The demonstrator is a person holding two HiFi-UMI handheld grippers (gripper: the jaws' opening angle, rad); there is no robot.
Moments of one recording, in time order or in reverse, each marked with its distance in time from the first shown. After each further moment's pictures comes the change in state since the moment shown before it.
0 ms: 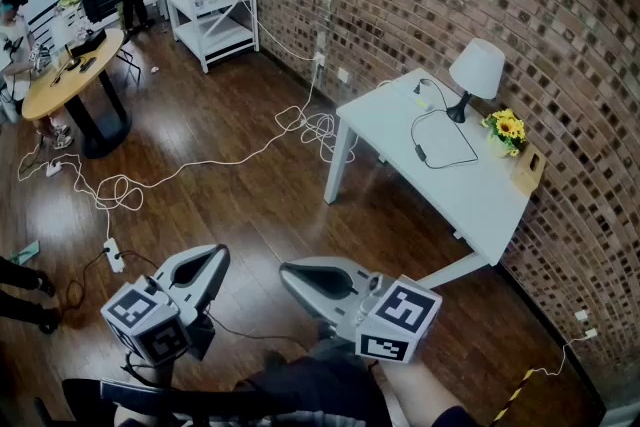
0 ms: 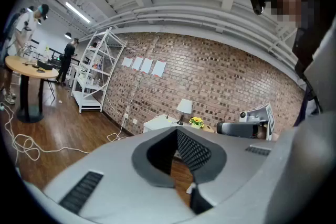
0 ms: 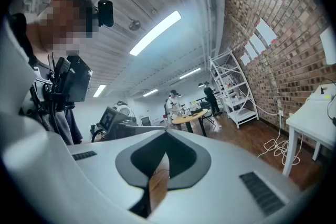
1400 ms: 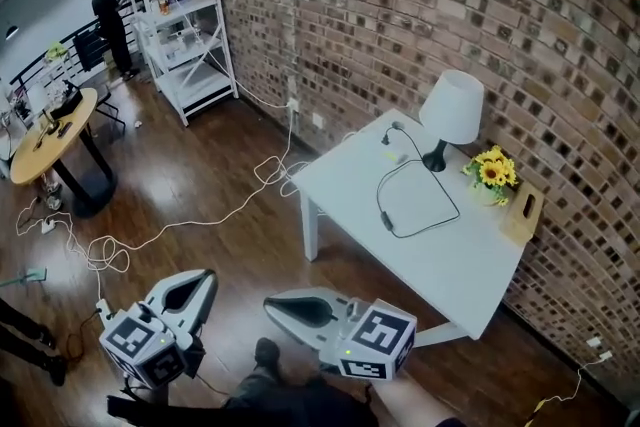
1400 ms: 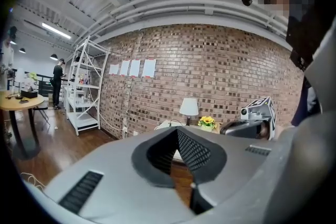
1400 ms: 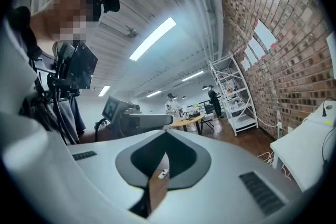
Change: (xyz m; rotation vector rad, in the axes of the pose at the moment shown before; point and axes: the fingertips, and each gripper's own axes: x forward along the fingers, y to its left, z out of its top) left arm 0.217 -0.008 0.056 0.184 0.019 0.018; right arm -0.068 -0.189 0.059 -0.047 0.019 0.053
